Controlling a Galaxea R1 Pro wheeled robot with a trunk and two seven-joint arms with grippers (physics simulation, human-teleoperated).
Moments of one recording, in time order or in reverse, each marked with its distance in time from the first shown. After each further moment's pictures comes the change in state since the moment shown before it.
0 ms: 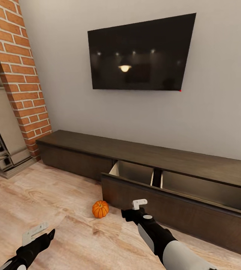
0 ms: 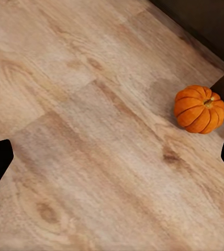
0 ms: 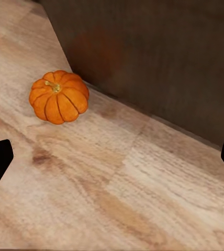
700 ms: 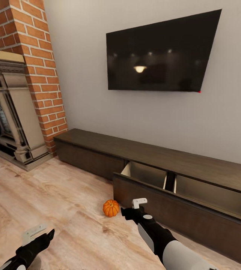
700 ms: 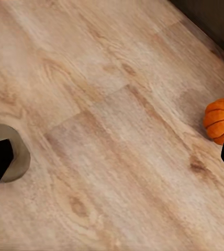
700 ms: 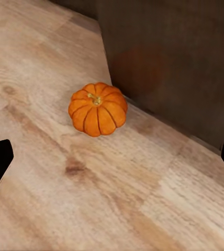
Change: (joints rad) left arm 0.000 0.002 0.003 0.002 0.001 -0.003 0.000; right arm 0.000 0.000 0.000 -0.005 -0.005 -0.036 0.004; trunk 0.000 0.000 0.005
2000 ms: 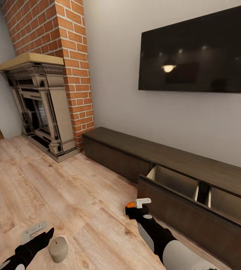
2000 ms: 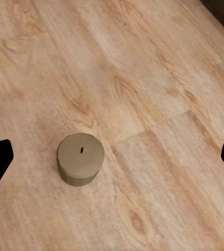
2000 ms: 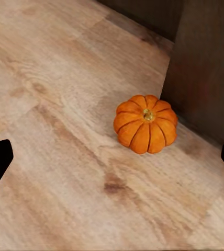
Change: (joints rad) left arm 0.000 0.002 0.005 -0.016 0.002 0.002 -0.002; right arm -0.002 0.000 -0.005 0.001 0.000 0.006 -0.135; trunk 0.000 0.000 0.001
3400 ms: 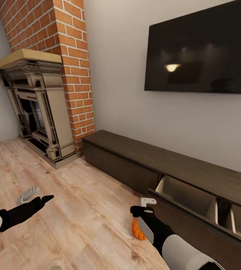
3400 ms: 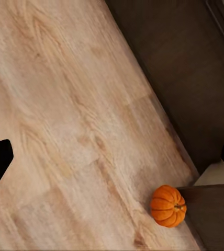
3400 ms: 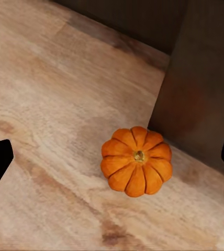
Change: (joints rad) left arm -0.274 0.175 0.115 -0.066 0.474 0.506 0.013; right arm -0.038 0.000 -0.001 0.014 -0.146 0.095 -0.168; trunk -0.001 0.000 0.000
